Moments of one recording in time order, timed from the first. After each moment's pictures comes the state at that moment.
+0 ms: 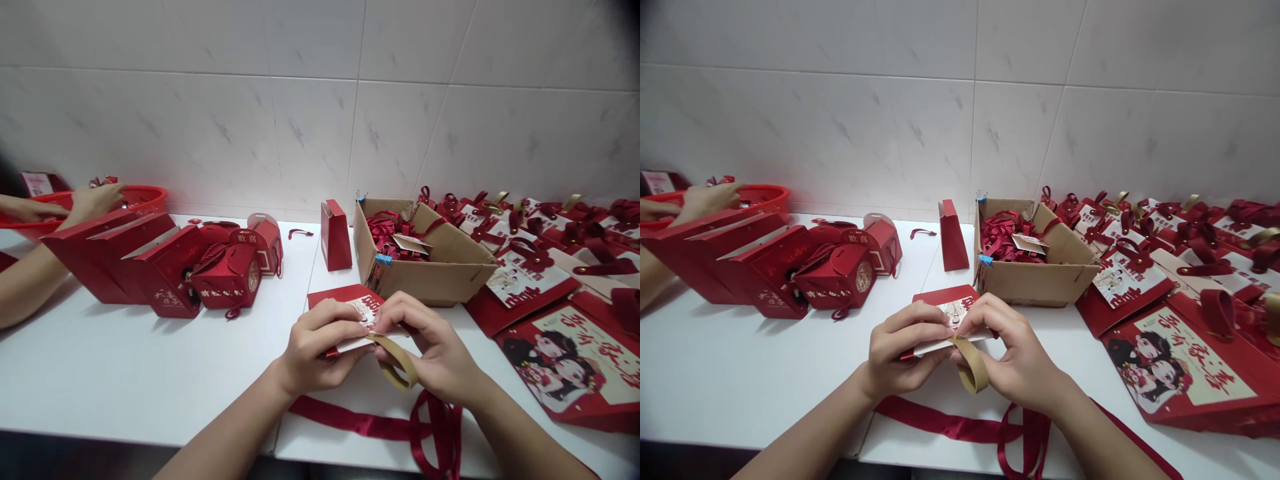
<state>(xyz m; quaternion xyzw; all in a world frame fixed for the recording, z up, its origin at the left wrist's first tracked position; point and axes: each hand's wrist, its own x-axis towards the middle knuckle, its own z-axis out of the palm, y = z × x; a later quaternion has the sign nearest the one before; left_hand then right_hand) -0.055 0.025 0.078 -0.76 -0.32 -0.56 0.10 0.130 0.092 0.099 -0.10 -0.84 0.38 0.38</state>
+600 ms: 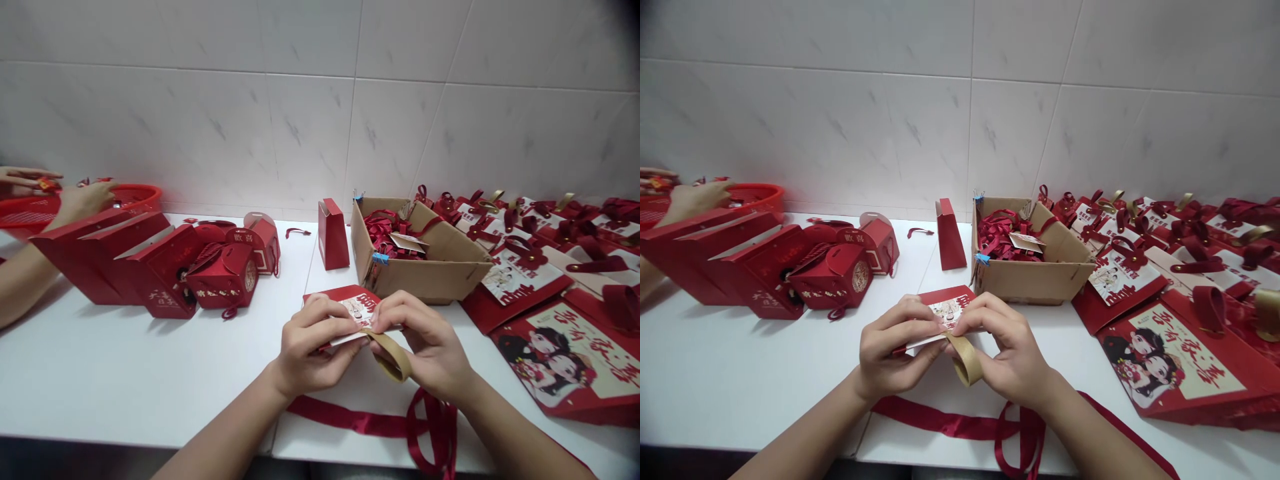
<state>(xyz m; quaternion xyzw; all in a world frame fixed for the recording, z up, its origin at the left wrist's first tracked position) -0.052 0.023 0.083 -0.73 -0.35 -0.57 0.12 0.125 0.090 0.097 -0.07 -0.81 0.36 0.45</state>
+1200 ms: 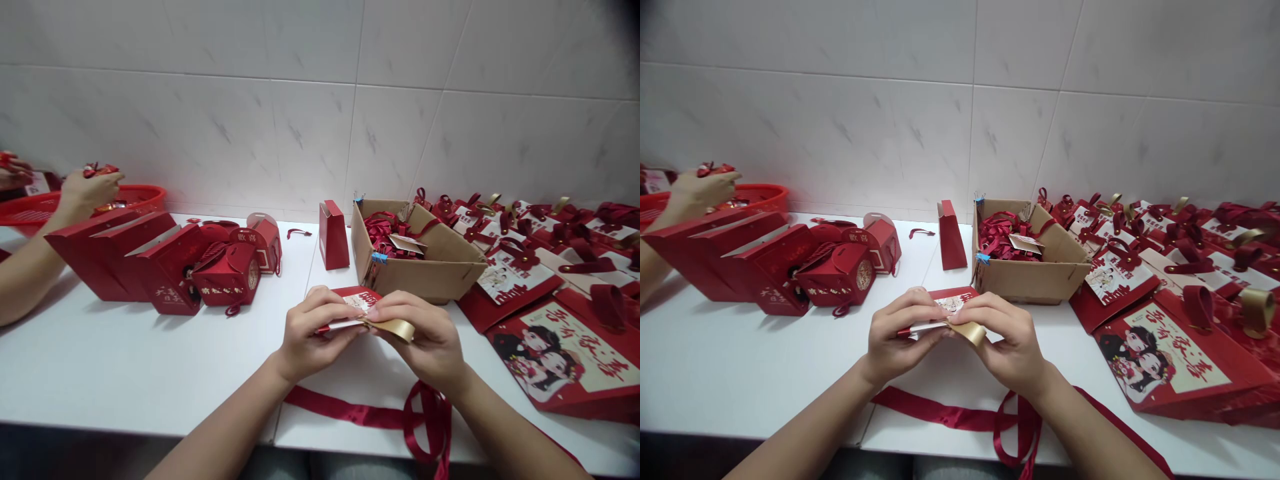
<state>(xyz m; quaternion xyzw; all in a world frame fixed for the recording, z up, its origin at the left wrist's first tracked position) -0.057 0.029 0.080 -0.73 -0.33 -0.59 0.08 0.122 0.092 0.100 -0.02 -0.82 0.25 0.52</state>
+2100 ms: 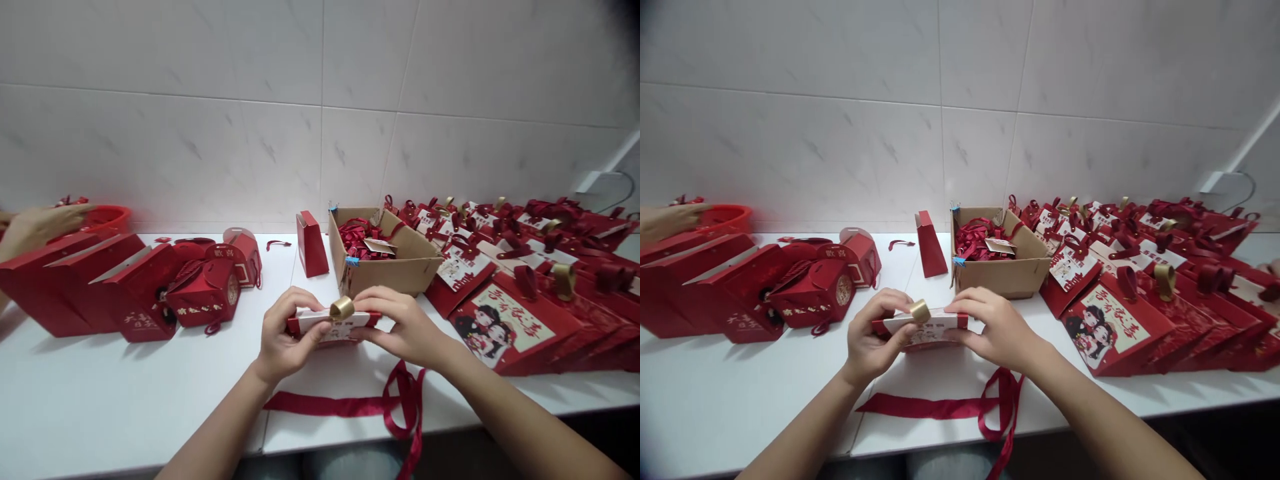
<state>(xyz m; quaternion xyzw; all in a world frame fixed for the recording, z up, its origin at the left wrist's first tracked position) -0.069 0.026 0.082 -0.71 -0.35 -0.61 0.01 0.144 0.103 0.109 -0.11 -0.90 0.16 0.38</state>
